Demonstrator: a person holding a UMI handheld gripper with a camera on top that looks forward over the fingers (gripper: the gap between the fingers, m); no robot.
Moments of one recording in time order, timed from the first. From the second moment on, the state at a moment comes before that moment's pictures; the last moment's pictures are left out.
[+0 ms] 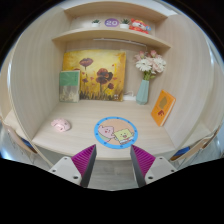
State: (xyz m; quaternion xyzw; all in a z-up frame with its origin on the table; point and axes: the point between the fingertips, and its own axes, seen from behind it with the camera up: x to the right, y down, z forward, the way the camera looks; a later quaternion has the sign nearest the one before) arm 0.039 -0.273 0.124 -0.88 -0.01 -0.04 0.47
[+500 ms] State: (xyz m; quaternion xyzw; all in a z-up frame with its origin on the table) arm -0.158 -0.206 0.009 -0.91 -0.06 0.05 0.41
